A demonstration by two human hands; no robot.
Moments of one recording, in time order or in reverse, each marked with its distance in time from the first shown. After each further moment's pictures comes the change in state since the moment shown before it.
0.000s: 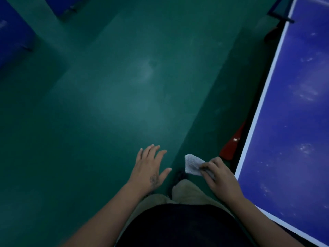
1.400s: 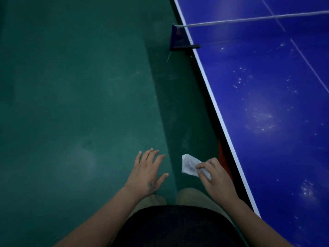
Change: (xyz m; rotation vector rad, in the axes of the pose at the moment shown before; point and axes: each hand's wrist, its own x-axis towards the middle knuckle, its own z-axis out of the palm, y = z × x) left_hand 0.712 0.085 -0.162 0.229 -0.267 0.708; right_hand 0.468 0.174 -0.185 0.110 0.507 0.582
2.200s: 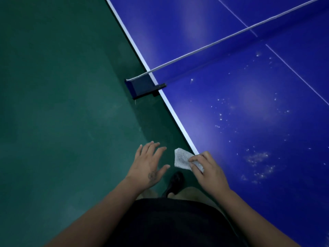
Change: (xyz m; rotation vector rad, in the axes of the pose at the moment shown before) left_hand 0.396 0.014 -0.123 0.062 -0.080 0.200; right_hand 0.310 0.096 -0.083 0.123 0.171 0.230
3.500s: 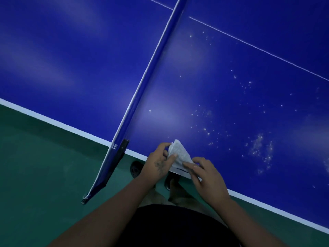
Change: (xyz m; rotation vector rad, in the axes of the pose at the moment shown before) left_hand 0.366 -0.054 -0.020 -0.677 -0.603 0.117; right_hand 0.200 -0.027 0.043 -0.175 0.259 0.499
